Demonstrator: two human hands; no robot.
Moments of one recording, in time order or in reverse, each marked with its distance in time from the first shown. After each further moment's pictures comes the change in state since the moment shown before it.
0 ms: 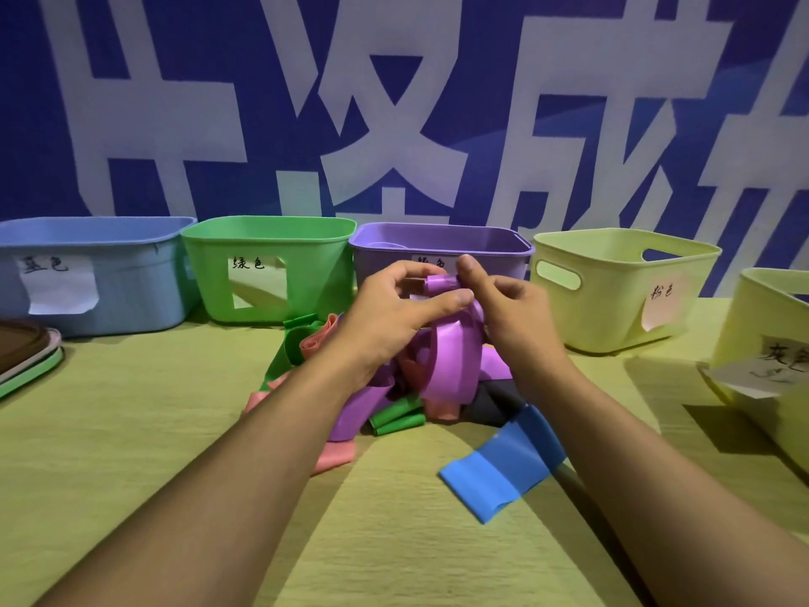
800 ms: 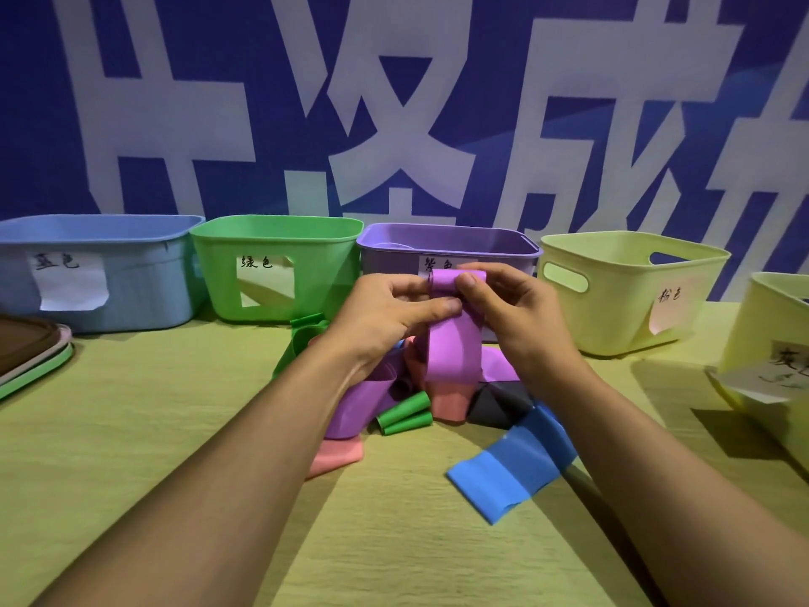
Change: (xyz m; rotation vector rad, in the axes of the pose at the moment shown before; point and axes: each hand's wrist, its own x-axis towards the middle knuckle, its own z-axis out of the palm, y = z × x) left_hand 0.001 -0.001 -0.011 -0.124 -0.072 -0.078; right_hand -0.002 0.000 -0.004 0.033 -0.098 -0.150
